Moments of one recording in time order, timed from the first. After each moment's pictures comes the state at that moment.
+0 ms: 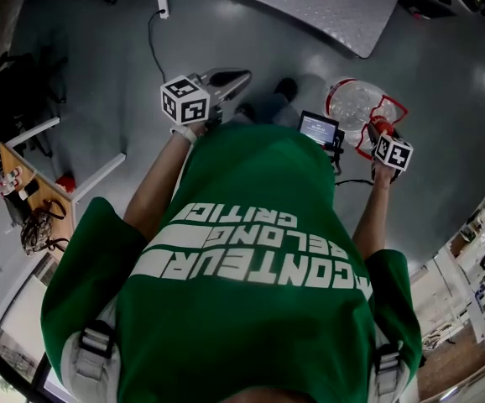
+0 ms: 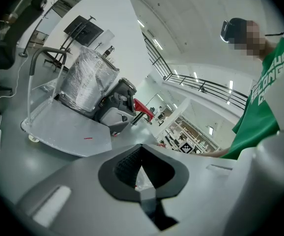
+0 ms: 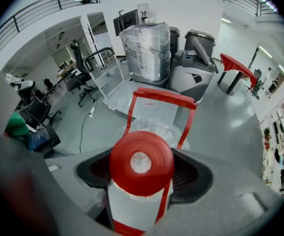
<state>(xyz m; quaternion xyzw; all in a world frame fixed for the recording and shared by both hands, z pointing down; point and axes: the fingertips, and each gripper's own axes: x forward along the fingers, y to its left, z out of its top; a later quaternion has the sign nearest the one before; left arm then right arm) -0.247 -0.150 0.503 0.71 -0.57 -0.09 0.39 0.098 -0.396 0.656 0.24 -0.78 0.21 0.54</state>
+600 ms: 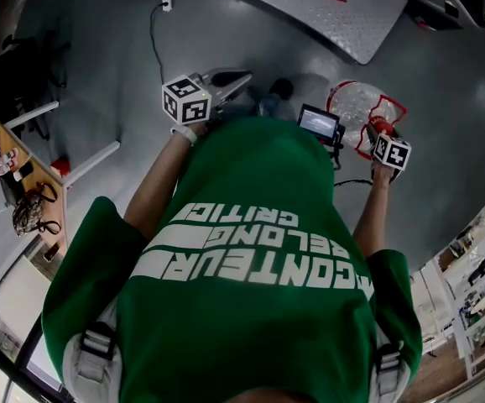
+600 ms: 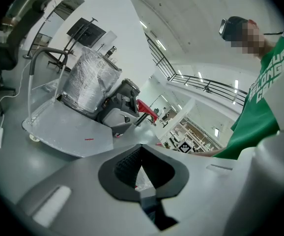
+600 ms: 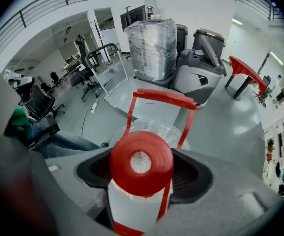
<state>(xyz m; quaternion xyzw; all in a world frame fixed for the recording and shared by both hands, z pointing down) -0.226 -0.192 0.502 0.69 -0.59 -0.09 0.40 0.095 -0.453 0.669 0.20 -0.78 0.19 0.56</state>
